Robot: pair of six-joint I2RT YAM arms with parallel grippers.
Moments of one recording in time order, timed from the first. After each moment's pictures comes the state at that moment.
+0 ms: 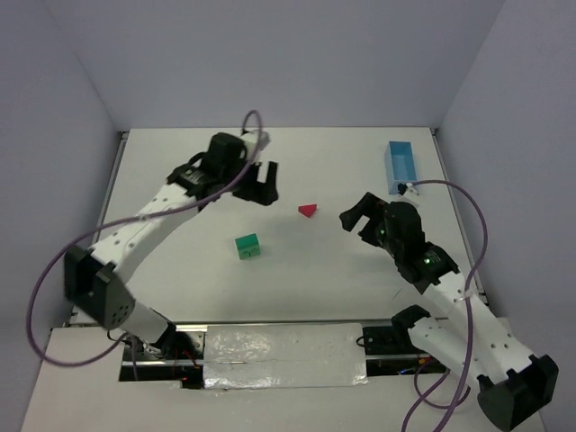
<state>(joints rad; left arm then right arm) -0.49 1.40 1.32 -0.60 0.10 -0.24 0.46 0.79 0.67 -0.41 0.20 0.80</state>
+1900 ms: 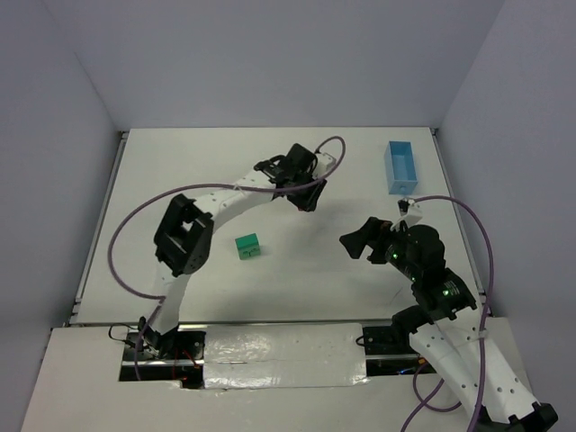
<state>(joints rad) -0.71 2.20 1.86 -0.59 0.15 0.02 0.37 0.48 0.58 -0.48 -0.12 0.59</state>
